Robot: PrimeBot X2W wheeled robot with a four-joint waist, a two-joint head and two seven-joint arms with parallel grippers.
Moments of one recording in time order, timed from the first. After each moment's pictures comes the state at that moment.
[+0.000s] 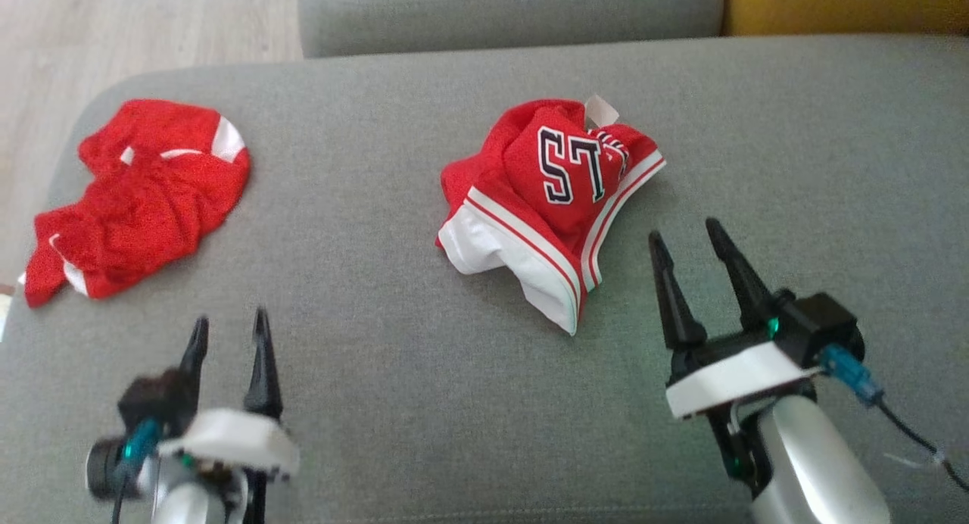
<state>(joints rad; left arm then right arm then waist) -0.08 0.07 -0.09 0.32 -0.21 0.04 -0.25 -0.21 -0.06 0.23 0.31 0.19 0.12 -0.25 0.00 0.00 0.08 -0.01</state>
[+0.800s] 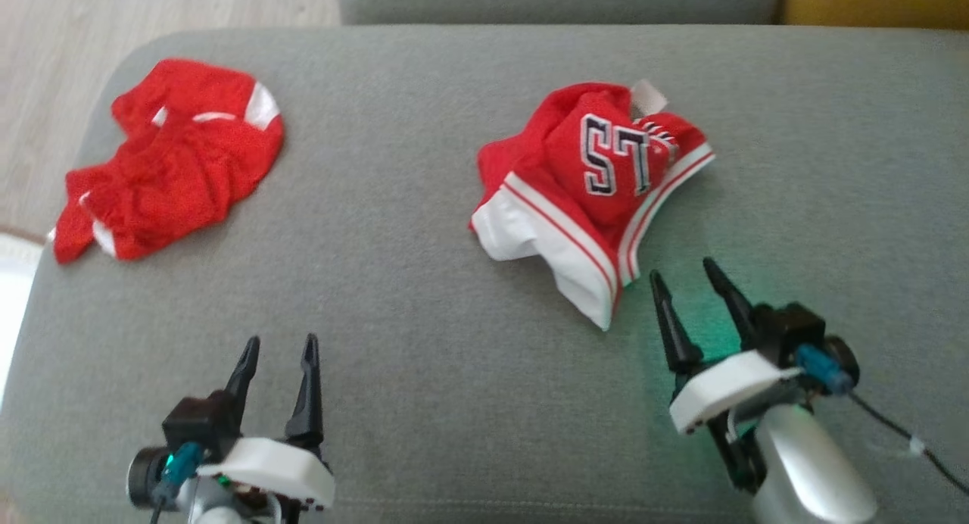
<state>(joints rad) 0.03 0.05 -0.13 0.26 -0.17 -0.01 -0.25 -0.25 -0.06 0.20 0.57 0.13 0.12 -0.25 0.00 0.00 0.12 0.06</state>
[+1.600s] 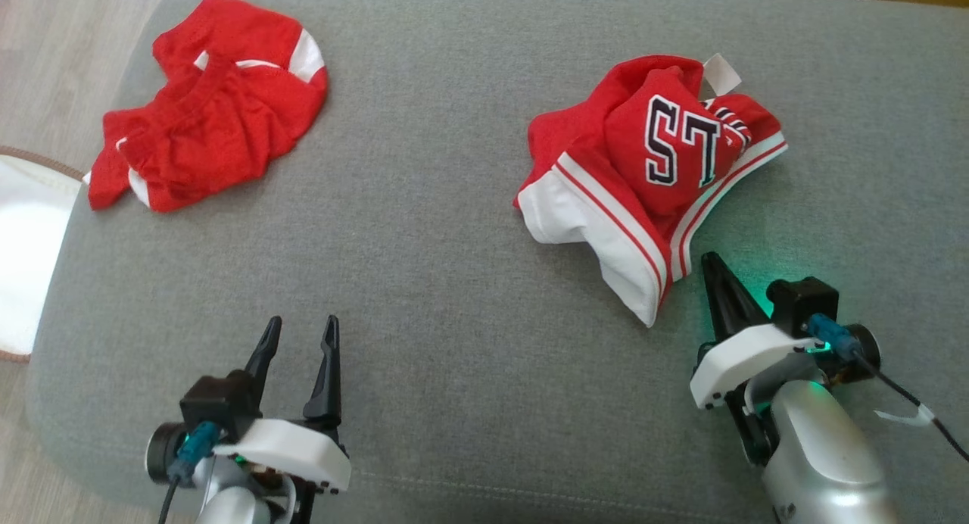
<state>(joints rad) -0.03 0.05 -0.18 0.28 -0.19 -0.02 -0.25 -0.38 -0.06 0.11 0.79 0.08 0.12 -0.25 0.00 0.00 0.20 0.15</state>
